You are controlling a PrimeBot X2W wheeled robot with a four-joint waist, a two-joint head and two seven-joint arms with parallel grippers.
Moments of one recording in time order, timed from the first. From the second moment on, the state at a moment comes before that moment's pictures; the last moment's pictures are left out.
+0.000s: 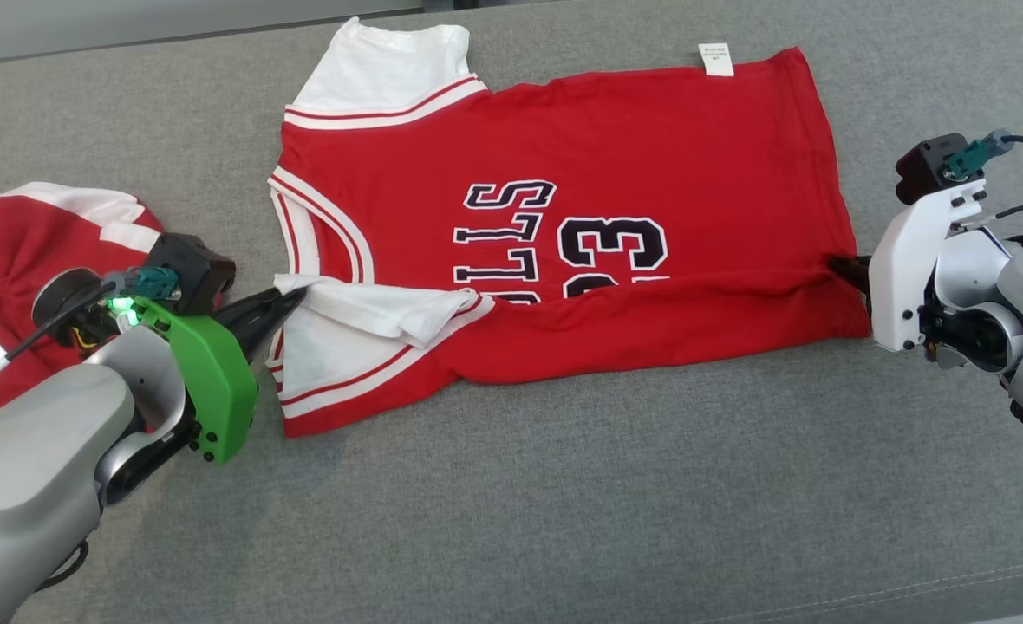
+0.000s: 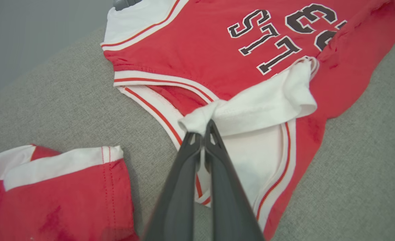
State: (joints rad) left arm -0.93 0.72 -1.26 0.38 -0.99 -0.13 0.00; right arm -0.95 -0.64 1.06 0.70 1.15 0.13 0.36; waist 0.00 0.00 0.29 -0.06
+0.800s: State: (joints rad) left arm -0.83 0.49 -0.70 0.50 -0.91 0.07 -0.26; right arm -0.96 -0.60 1.02 0.83 1.05 0.13 -0.24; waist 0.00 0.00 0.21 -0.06
